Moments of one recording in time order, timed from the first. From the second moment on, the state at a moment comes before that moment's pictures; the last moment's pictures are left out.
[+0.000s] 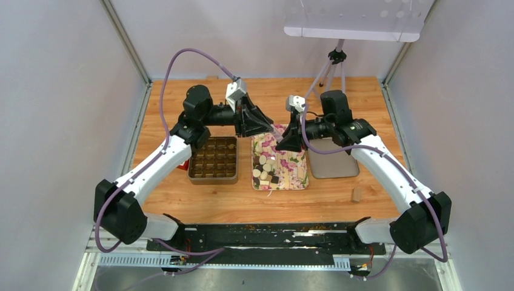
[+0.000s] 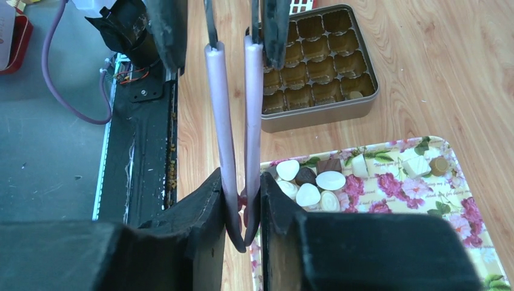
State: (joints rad) left arm -0.52 1.36 1.15 0.29 1.07 -0.26; right arm 0.44 1.32 1.23 -0.52 -1.01 -0.38
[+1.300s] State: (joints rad) left arm -0.53 1.38 1.12 0.04 0.88 0.01; right arm 0.11 1.23 1.24 -0.81 -1.00 -0.51
